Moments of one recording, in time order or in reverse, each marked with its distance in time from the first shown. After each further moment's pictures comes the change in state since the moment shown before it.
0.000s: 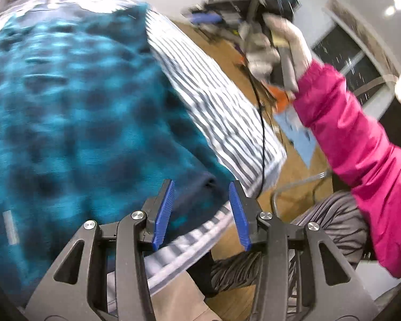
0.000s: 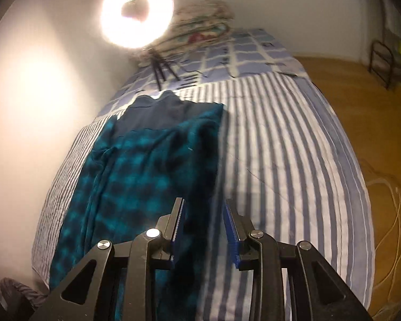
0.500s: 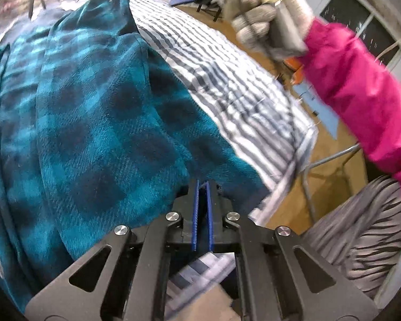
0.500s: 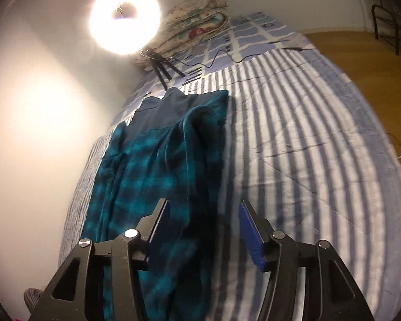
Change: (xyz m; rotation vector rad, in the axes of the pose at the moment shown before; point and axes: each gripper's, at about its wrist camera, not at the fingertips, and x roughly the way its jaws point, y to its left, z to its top) left arm 0.041 -0.006 0.000 0.055 0.061 0.108; right arm 0.045 -0.028 -0.001 0.110 0.023 0.170
